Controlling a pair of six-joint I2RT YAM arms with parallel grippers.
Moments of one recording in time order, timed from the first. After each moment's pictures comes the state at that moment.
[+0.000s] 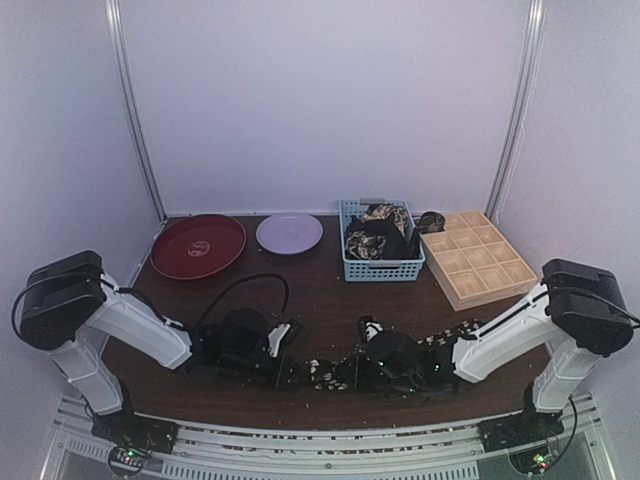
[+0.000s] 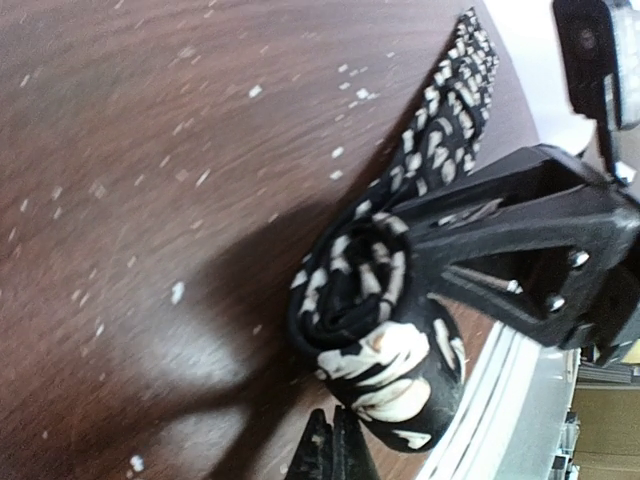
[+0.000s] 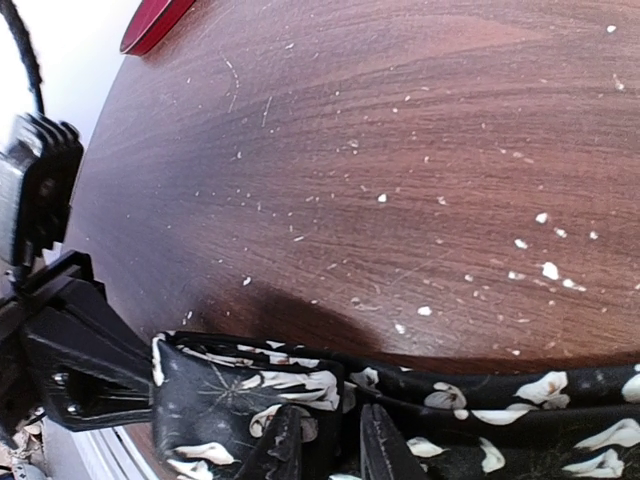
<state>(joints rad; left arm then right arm) -1.06 1.66 0.54 0.45 0.33 -0.79 1.22 1.70 0.61 0.40 0.22 1.04</state>
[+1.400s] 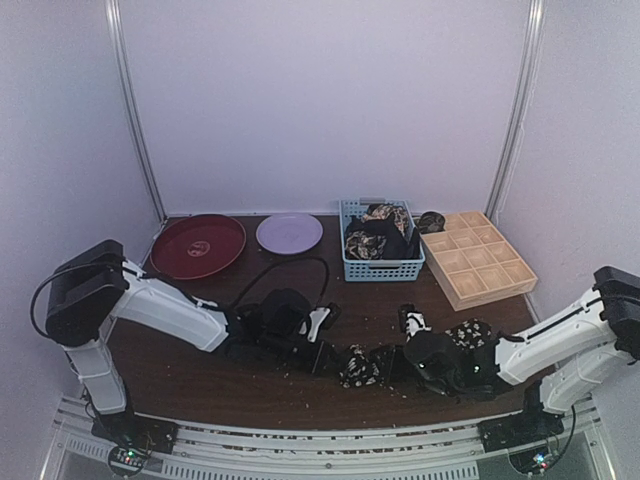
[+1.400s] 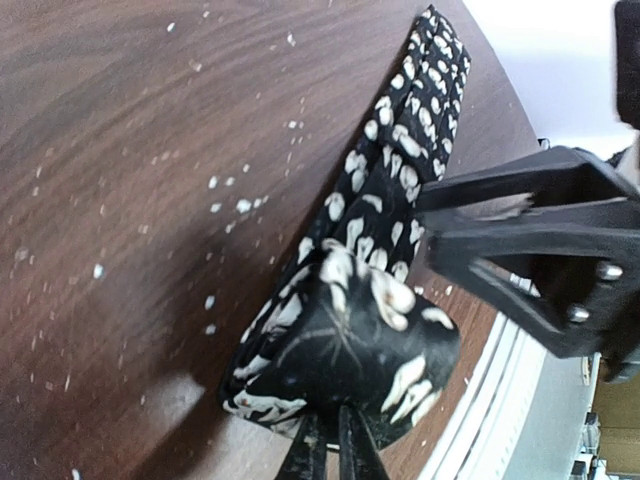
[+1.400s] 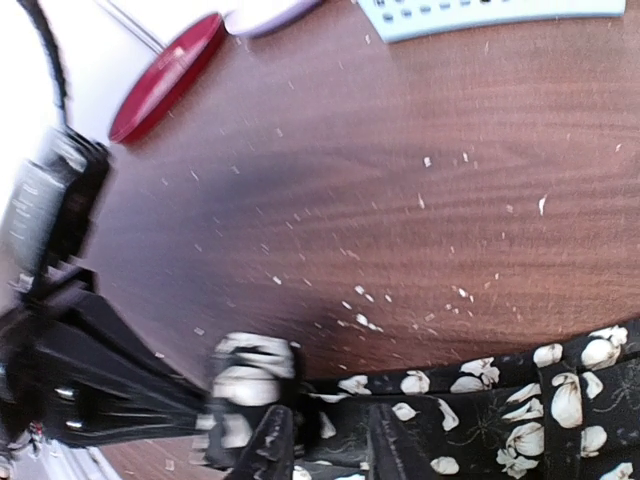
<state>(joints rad) -1.10 1.81 0.88 0.23 0.31 -0.68 1.22 1.42 0.41 0.36 0.46 0.98</state>
